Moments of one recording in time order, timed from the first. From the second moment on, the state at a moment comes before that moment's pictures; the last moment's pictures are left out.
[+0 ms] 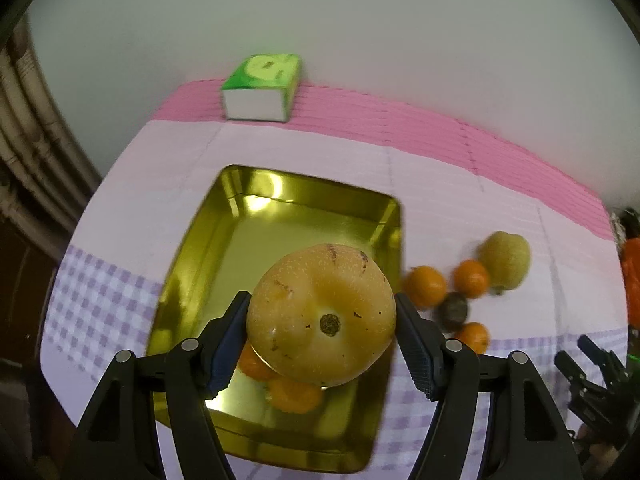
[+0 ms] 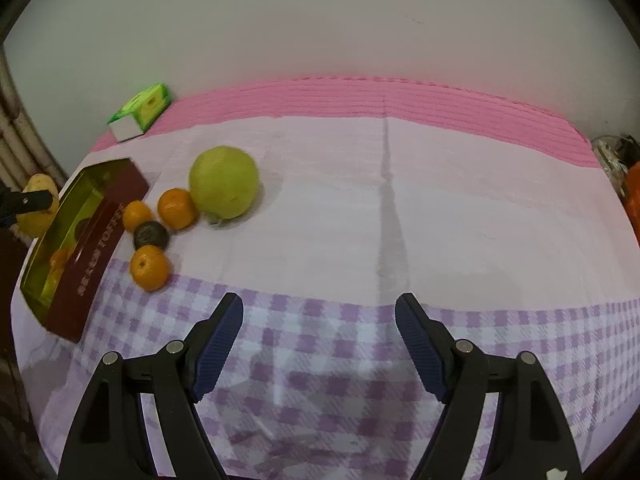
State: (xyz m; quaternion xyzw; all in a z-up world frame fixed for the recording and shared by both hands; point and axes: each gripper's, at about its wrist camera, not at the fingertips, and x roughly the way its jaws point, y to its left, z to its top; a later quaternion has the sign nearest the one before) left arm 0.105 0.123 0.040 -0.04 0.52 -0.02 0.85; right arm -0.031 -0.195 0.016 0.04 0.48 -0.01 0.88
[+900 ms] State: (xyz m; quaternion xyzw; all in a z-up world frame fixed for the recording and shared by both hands) left arm 0.121 0.186 -0.008 -0.06 0.52 0.00 0.85; right arm -0.008 -0.092 0.002 -0.01 0.48 0.08 0.87
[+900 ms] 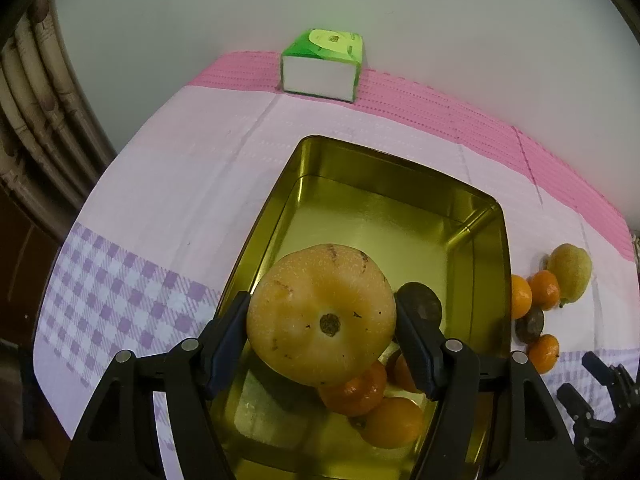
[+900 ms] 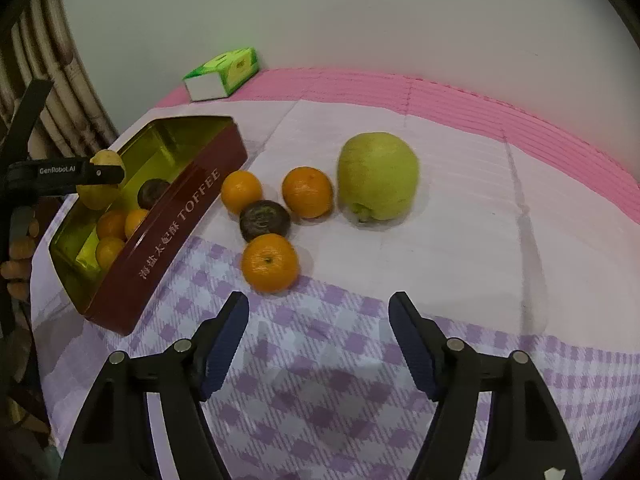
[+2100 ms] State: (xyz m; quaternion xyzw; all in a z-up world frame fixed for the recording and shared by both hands) left arm 0.128 0.180 -0.034 -0.06 0.55 0.00 0.83; right arm 0.028 -0.057 -0.027 -0.02 0.51 0.11 0.85
